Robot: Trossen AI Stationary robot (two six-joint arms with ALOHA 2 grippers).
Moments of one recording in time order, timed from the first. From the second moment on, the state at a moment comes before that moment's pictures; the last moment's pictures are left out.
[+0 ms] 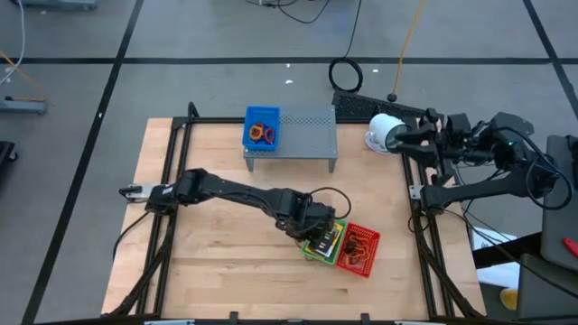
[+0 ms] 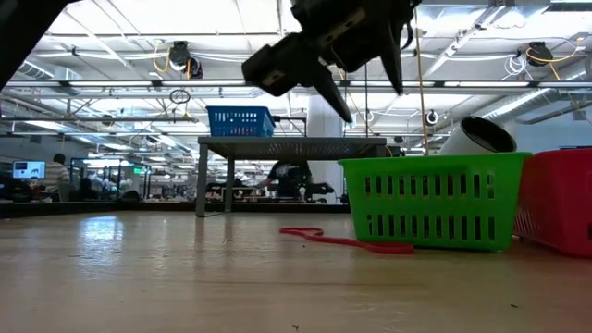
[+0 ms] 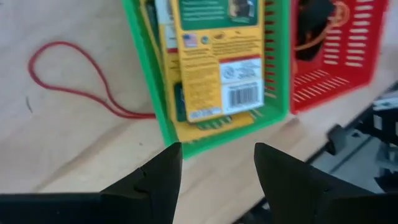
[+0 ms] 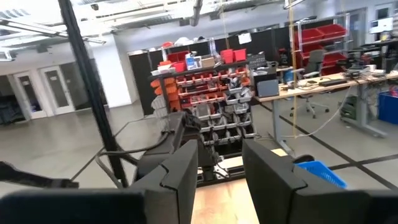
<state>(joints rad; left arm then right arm) -0.19 2.24 2.07 -0.99 0.21 -1.22 -0.01 0.65 1.19 -0.41 0.03 0.19</state>
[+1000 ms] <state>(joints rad) -0.18 2.29 2.06 -1.01 0.08 -1.24 -0.01 0.65 1.19 -0.41 0.02 0.20</state>
